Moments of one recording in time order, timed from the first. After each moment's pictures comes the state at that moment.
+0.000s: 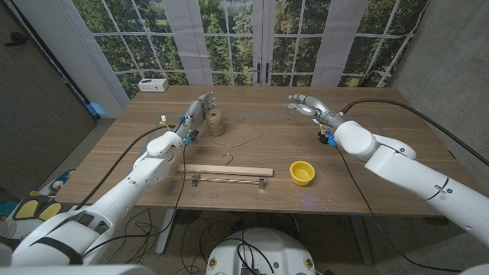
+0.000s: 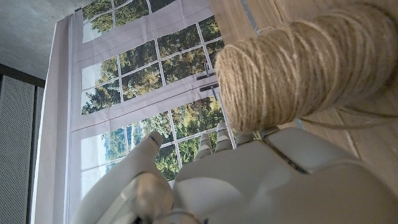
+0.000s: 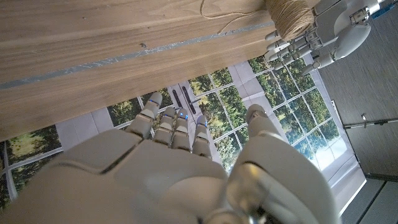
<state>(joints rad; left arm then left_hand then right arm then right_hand) 0.72 0.52 0.42 -1.17 -0.64 -0.30 -0.24 0.14 0.10 0.58 0.11 0.20 -0.08 -0.06 0.19 0.17 -0.02 0.06 0.25 0.20 0.05 0.14 0.21 0.18 -0.03 0.21 0.47 0.19 -0.91 -0.91 -0.51 -2.19 0.08 -0.49 -0.17 0.41 0.14 0.39 -0.14 0.18 0.16 0.00 0.20 0.18 0.15 0.12 0.22 0.20 0.10 0.08 0.23 0.20 0.18 0.11 0.21 0.18</state>
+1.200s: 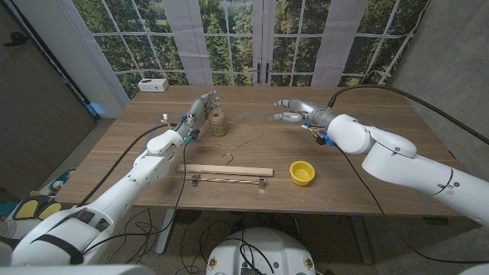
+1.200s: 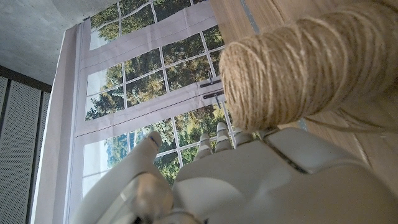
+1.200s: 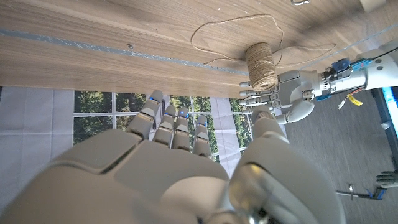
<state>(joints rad) 0.72 0.52 0.43 -1.17 -0.65 -0.29 -0.27 0.13 0.10 0.57 0.11 0.20 -0.08 -0.06 0.19 0.17 -0.02 0.06 0.25 0.20 0.05 0.14 0.21 0.18 -0.03 0.21 0.46 0.19 -0.76 -1.00 -0.68 -2.33 -0.20 -0.61 0.12 0.38 0.10 0.35 -0.13 0.18 0.16 -0.01 0.20 0.18 0.18 0.11 0.22 0.20 0.13 0.05 0.24 0.21 0.21 0.12 0.22 0.18</state>
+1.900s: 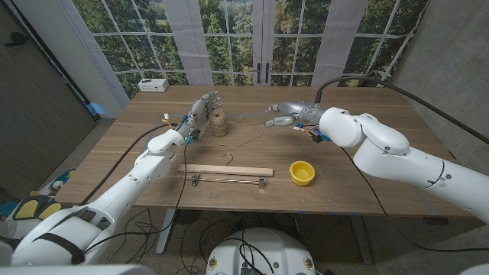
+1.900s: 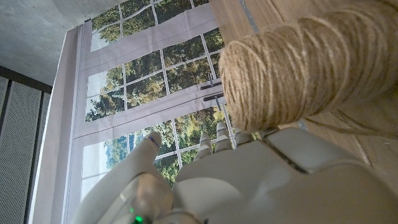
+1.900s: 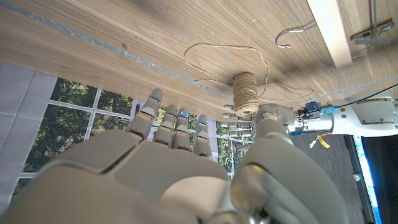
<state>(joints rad) 0.71 0.51 0.43 -1.16 -0.65 -0.29 -0.29 0.12 0.10 0.57 0.11 0.20 -0.08 -0.06 0.19 0.17 -0.01 0.07 0.25 0.20 0.05 0.14 0.21 0.18 -0.03 0.21 0.46 0.19 -0.65 -0.97 -0.79 -2.38 -0.46 -0.69 0.42 0.37 0.08 0.34 -0.14 0.18 0.18 -0.01 0.20 0.18 0.18 0.10 0.22 0.20 0.15 0.04 0.24 0.20 0.23 0.13 0.22 0.18</state>
